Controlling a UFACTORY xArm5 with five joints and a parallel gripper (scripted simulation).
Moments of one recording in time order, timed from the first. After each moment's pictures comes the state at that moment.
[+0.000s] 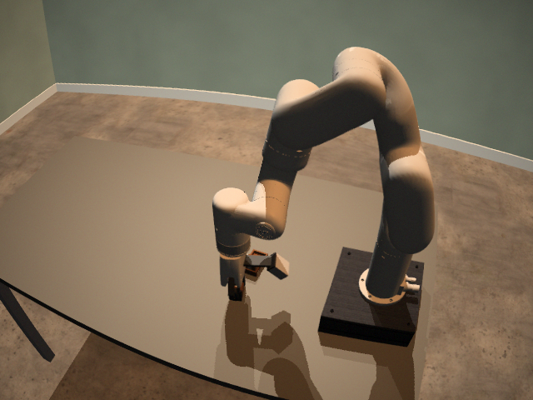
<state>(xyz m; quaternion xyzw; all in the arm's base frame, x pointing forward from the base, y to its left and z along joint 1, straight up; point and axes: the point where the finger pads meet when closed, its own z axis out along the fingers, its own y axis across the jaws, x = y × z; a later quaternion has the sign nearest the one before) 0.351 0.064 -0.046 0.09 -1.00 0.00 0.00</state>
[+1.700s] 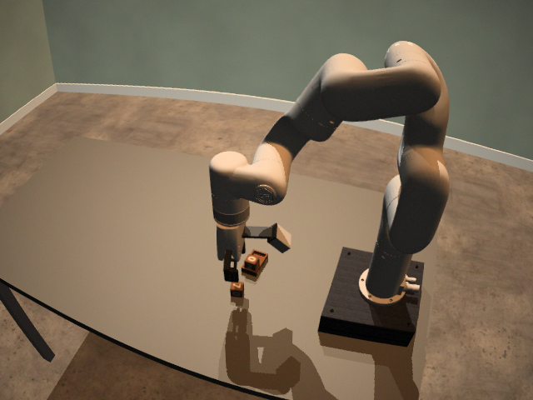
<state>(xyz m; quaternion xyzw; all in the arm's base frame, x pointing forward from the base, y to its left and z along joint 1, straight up) 0.351 0.064 0.043 0.09 -1.00 0.00 0.00</state>
